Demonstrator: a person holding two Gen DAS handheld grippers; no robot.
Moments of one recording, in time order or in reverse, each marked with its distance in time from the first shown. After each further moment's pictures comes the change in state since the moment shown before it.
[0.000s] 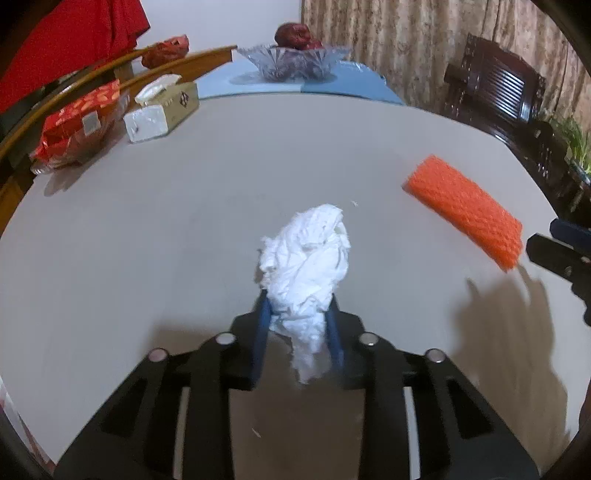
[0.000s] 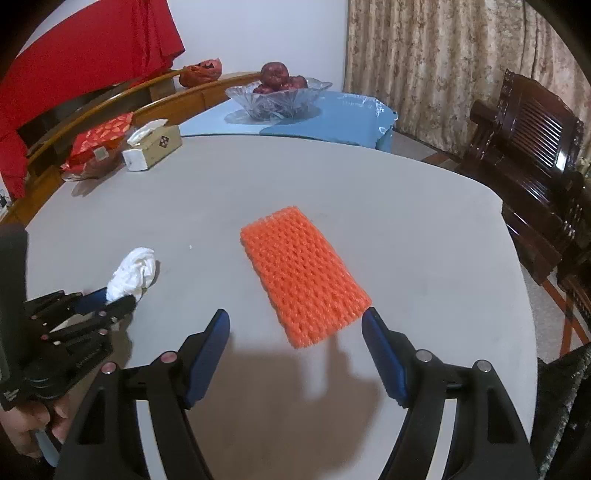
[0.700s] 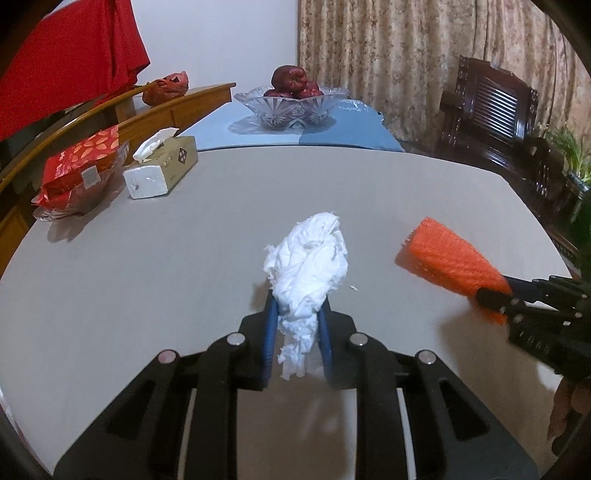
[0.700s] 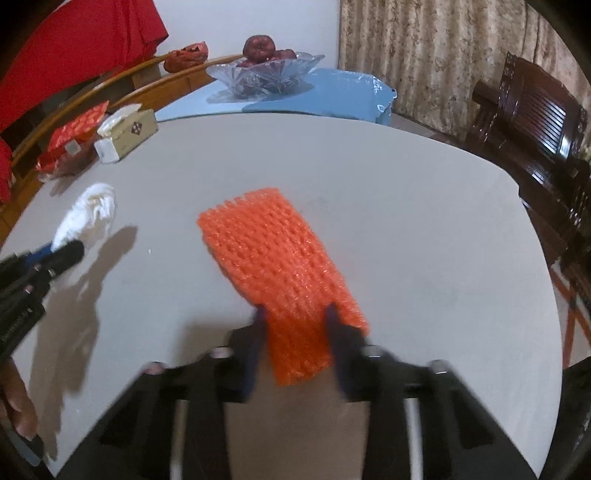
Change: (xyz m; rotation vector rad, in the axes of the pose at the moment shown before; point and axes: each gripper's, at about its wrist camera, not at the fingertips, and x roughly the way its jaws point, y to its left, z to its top) left arm -0.009 -0.007 0.041 0.024 -0.127 0.010; right arm 0.054 -0.015 0.012 0.038 0.068 0.003
